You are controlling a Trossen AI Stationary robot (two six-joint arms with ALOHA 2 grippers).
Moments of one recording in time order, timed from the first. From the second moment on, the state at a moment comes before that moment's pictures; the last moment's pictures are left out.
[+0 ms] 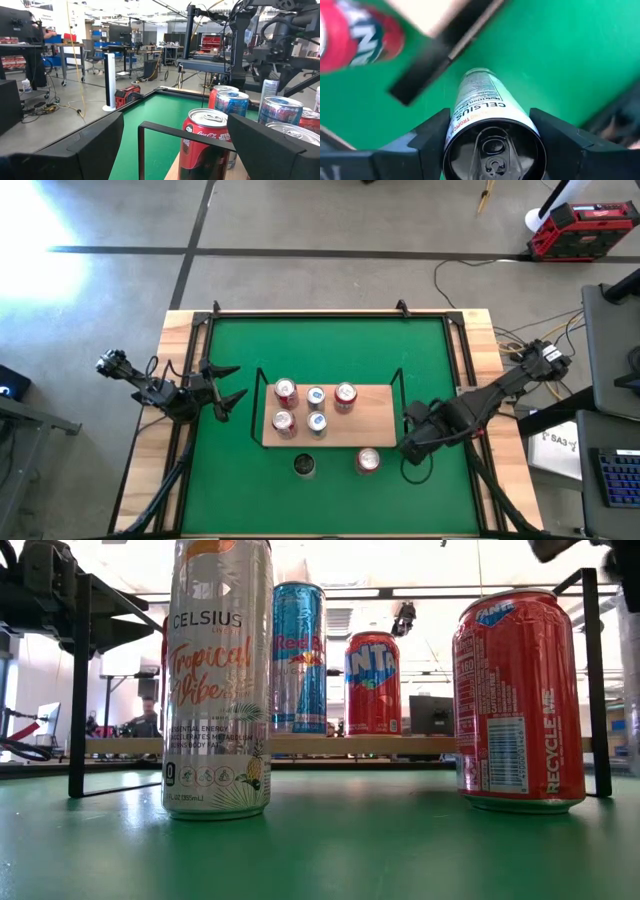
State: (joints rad) left arm -0.52 0.03 0.04 0.13 -0.93 0.04; right arm 0.53 1.39 1.22 -1.32 0.03 1.36
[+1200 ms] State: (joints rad) left arm -0.52 0.03 0.04 0.13 -0.93 0.04; right arm 0.68 1.42 1.22 -1.37 -0.10 3.14
